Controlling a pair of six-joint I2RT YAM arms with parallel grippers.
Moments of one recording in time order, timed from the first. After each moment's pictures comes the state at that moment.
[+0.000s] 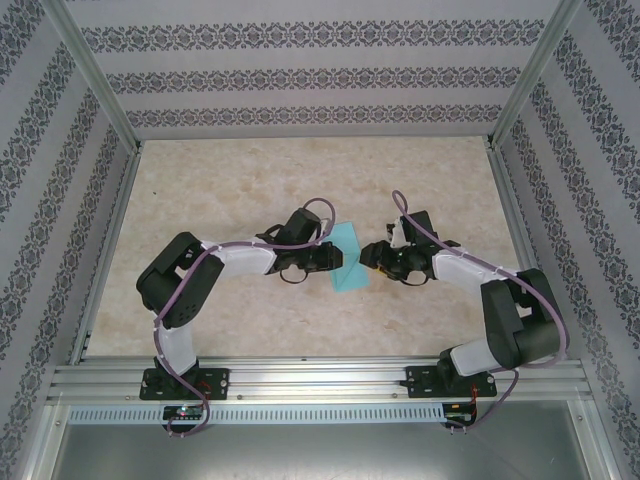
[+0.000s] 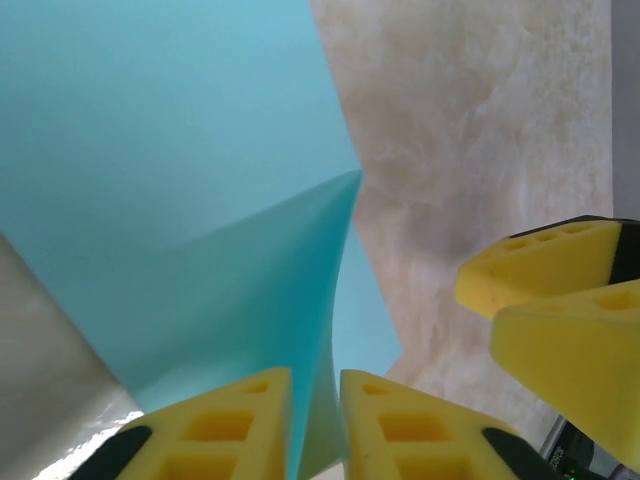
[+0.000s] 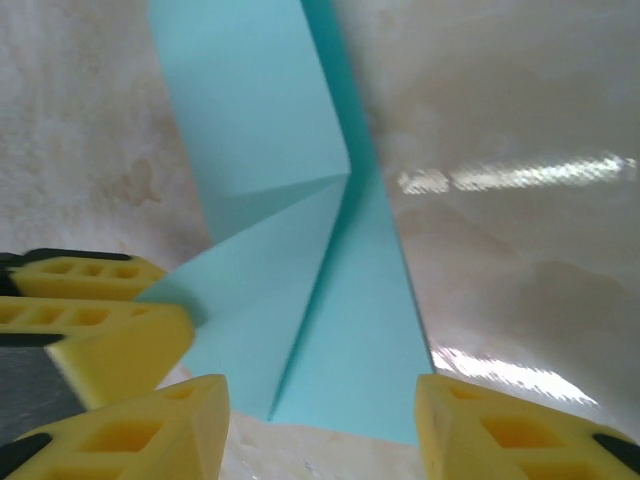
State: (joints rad) left arm -0.71 1.87 1.03 0.02 0.44 -0.78; right arm 0.29 1.47 0.67 -0.21 -0.55 0.62
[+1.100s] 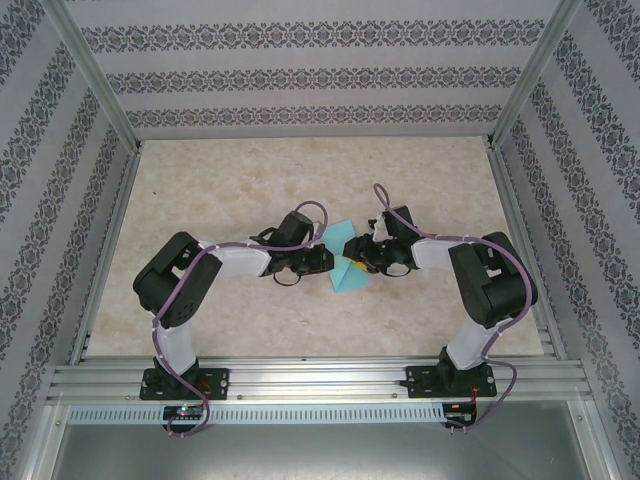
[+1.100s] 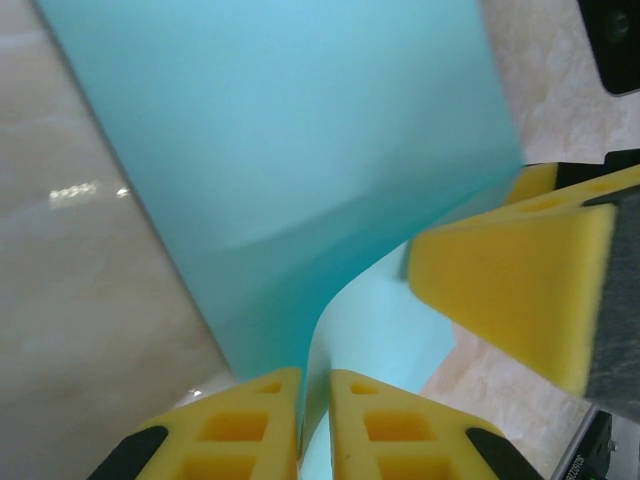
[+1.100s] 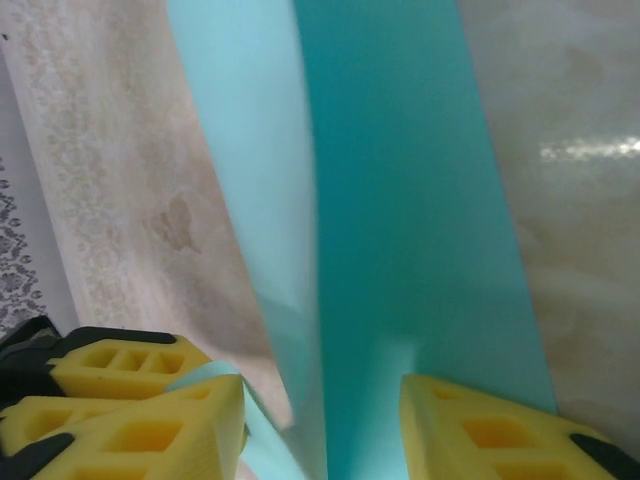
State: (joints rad) left arm -0.68 1.86 0.97 0.04 0.44 -0.79; right arm 0.34 1.73 0.75 0.03 -0.66 0.74
